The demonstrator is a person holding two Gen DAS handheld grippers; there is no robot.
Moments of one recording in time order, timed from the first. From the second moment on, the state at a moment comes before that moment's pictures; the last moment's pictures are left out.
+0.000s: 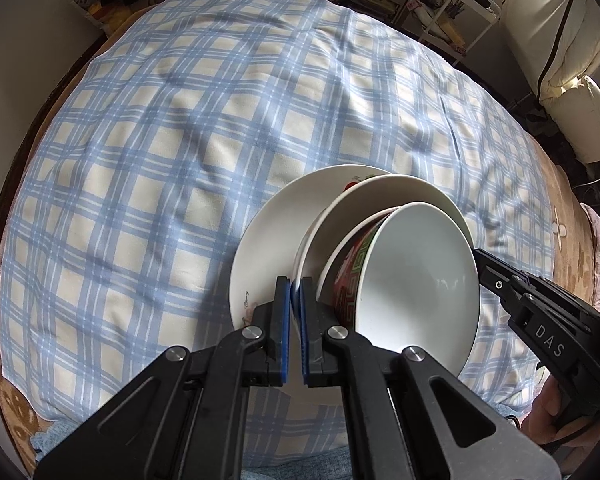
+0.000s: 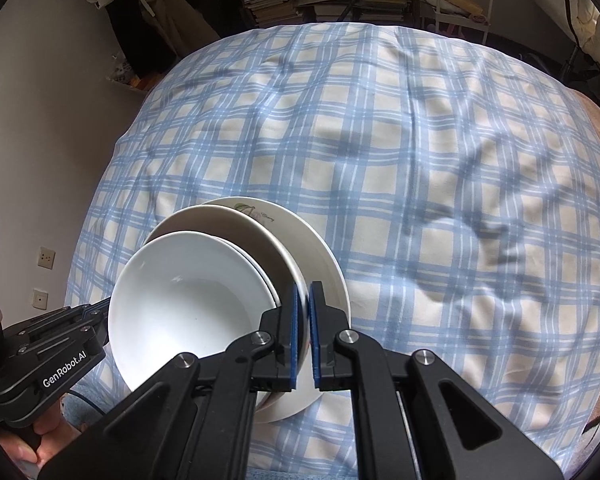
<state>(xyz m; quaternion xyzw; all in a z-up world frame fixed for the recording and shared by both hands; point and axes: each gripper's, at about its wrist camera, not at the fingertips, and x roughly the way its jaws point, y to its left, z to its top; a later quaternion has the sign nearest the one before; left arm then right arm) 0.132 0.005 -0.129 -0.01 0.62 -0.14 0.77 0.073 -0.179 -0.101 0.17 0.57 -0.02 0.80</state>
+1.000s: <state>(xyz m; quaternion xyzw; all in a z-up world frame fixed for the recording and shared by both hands) 0.049 0.018 0.001 0.09 0.37 -0.11 0.92 0.001 -0.207 0.016 0.15 0.42 0.00 0.90</state>
